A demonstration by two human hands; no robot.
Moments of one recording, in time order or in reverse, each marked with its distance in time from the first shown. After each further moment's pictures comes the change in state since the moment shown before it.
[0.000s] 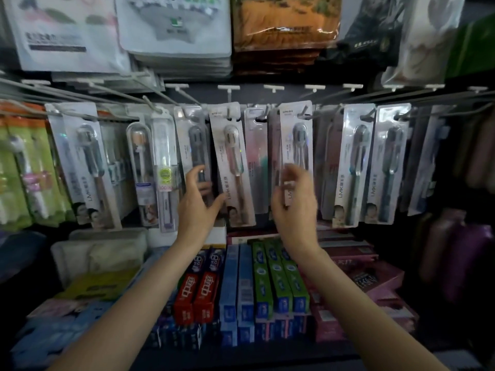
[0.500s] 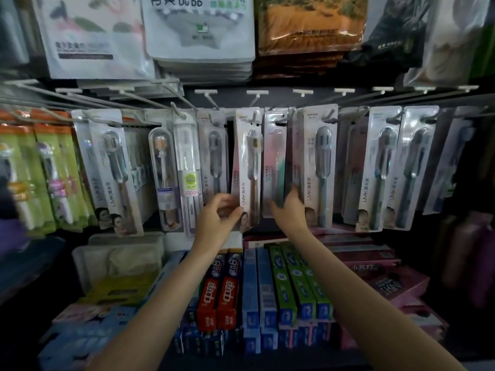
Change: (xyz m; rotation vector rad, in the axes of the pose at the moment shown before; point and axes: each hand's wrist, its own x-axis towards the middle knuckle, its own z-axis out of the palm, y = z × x) left_hand -0.003 -0.016 -0.011 -0.107 -0.140 -0.088; right_hand 0.017 0.025 0.060 0.053 -0.344 0.591
